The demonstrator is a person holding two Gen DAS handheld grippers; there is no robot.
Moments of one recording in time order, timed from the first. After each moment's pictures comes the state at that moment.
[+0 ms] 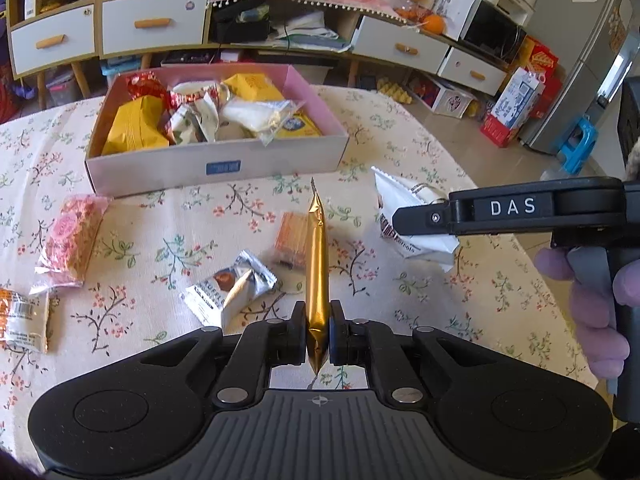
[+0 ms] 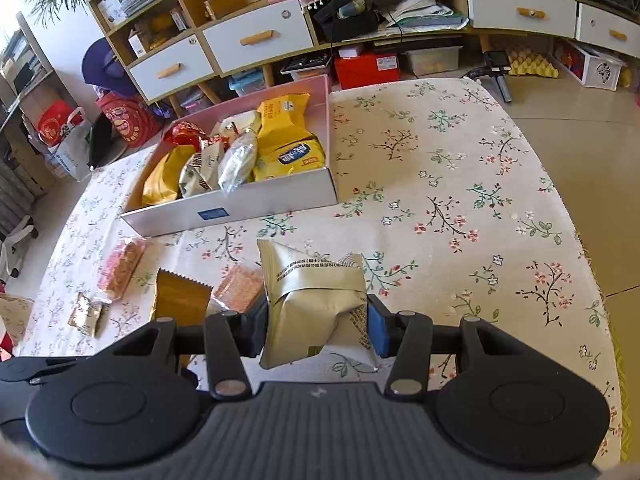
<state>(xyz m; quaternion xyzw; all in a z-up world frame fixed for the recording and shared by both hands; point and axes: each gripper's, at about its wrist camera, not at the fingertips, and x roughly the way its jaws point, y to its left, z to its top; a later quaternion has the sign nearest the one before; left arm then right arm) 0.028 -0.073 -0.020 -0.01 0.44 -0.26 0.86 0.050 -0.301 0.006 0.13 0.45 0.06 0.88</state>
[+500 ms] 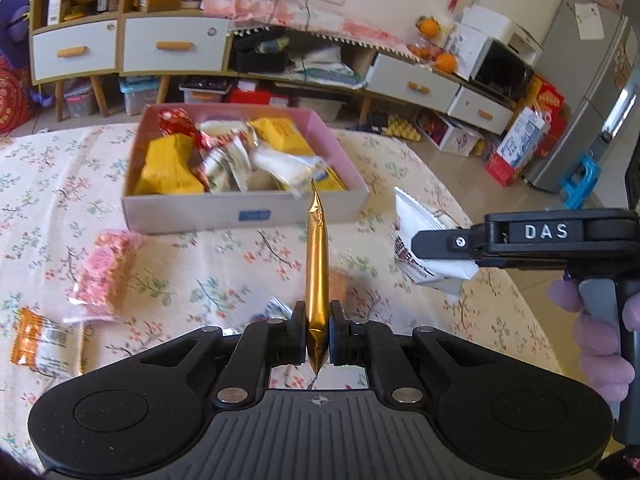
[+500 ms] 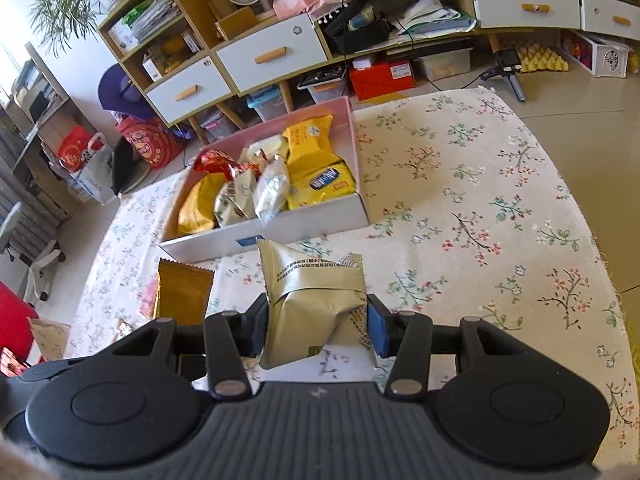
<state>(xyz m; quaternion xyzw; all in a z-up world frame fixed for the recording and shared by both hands) 0.042 -0.045 0.006 -0.05 0.41 -0.24 0.88 0.055 -0.298 0.028 0.18 0.43 0.08 0.88</state>
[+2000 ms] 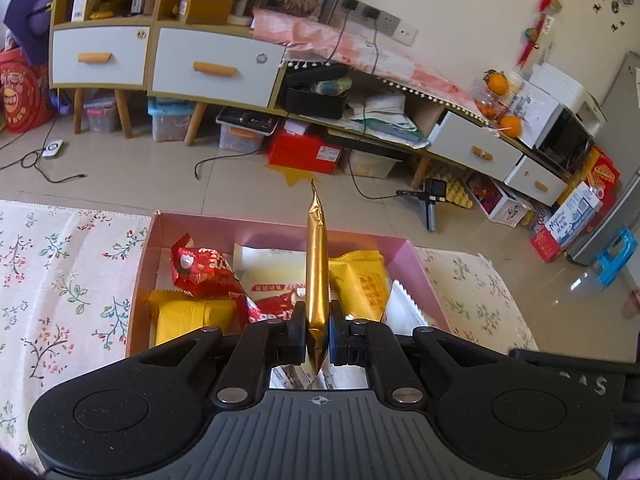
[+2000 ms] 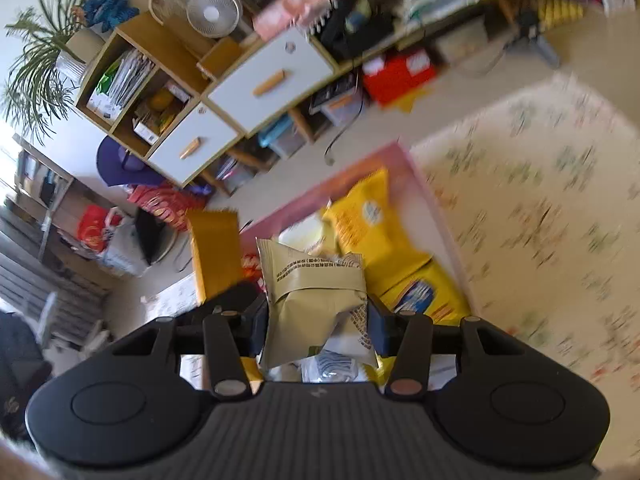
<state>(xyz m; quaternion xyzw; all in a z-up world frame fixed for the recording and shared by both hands) 0.245 -0.050 0.000 -0.10 0.39 -0.19 0.89 0.193 -0.277 0.000 0.33 0.42 0.10 0.84</state>
